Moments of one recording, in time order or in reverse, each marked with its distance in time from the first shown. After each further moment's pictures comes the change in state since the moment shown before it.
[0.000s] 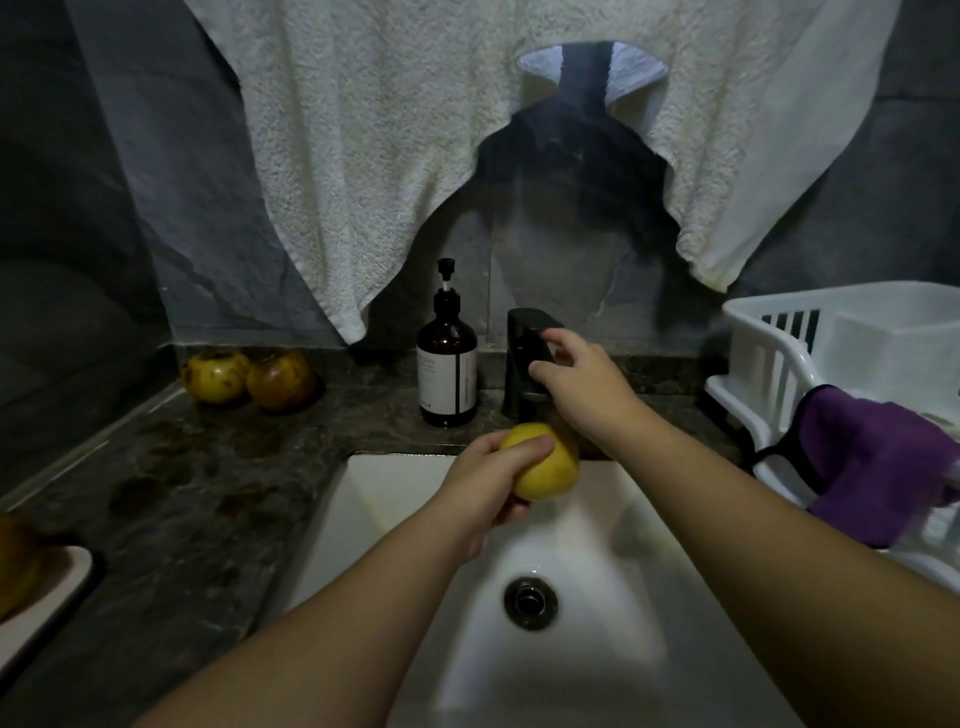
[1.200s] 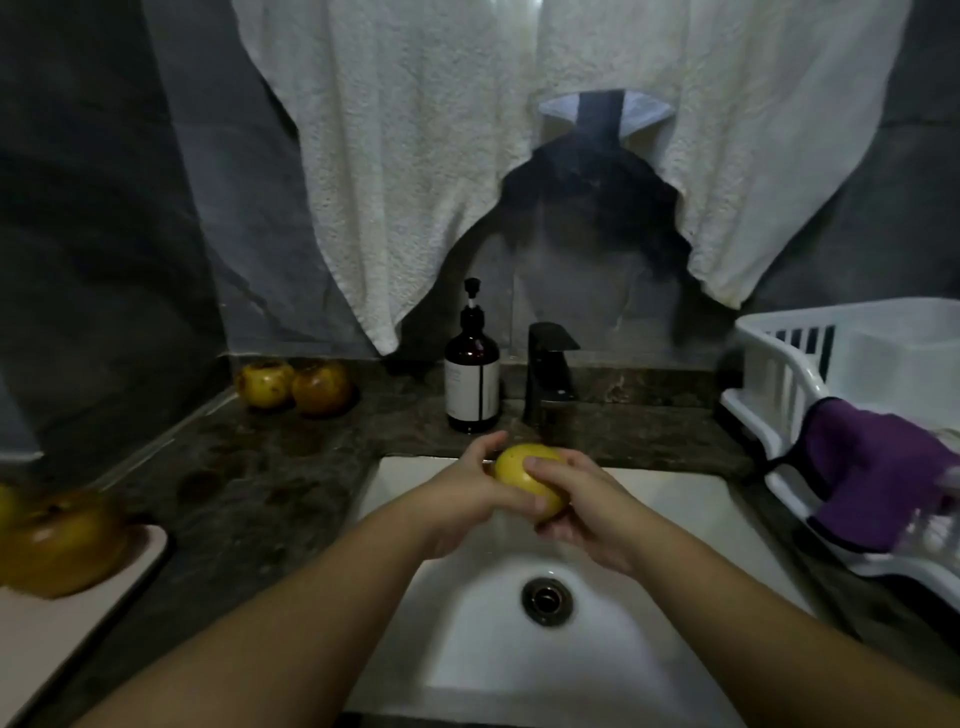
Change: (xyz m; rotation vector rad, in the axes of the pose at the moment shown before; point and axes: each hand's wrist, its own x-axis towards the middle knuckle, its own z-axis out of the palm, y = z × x) left_hand -0.039 0.019 -0.037 0.288 -0.116 0.012; right_hand -0.081 0.044 0.033 0.677 -0.316 0.480
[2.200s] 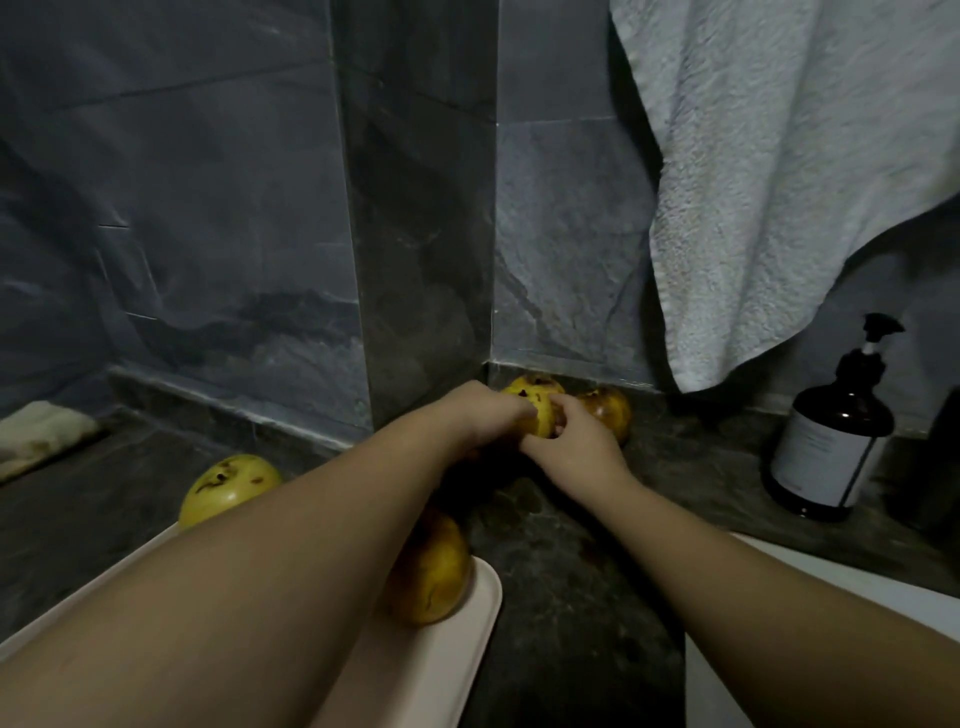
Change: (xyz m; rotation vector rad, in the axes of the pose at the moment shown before) left_hand -0.031 0.033 -0.322 0.427 0.584 -0.201; right_hand 0.141 -0.005 0.327 -0.801 -0.028 -0.464
